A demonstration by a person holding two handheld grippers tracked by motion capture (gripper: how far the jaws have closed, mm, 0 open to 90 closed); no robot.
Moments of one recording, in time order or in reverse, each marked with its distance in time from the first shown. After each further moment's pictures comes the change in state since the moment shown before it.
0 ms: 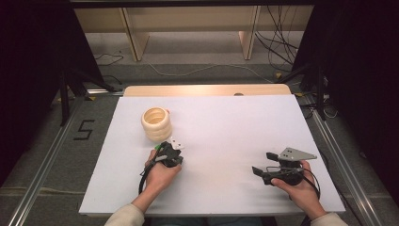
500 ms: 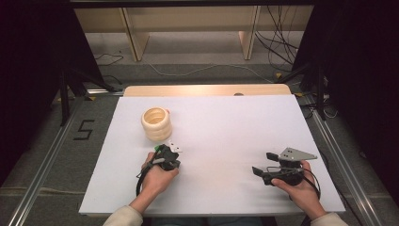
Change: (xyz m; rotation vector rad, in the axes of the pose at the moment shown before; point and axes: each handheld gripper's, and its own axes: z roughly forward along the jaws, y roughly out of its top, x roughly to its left) left arm -0.001 -0.008 -0.012 0.060 -0.005 0.014; right arm 0.000 0.000 -0.001 0.003 0.002 0.006
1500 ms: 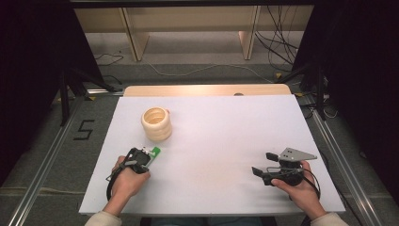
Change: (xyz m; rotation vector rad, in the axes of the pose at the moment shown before) left arm 0.054 -0.042 -0.034 0.222 0.127 -0.057; right arm 0.001 0.000 0.000 -0.002 0.008 -0.007
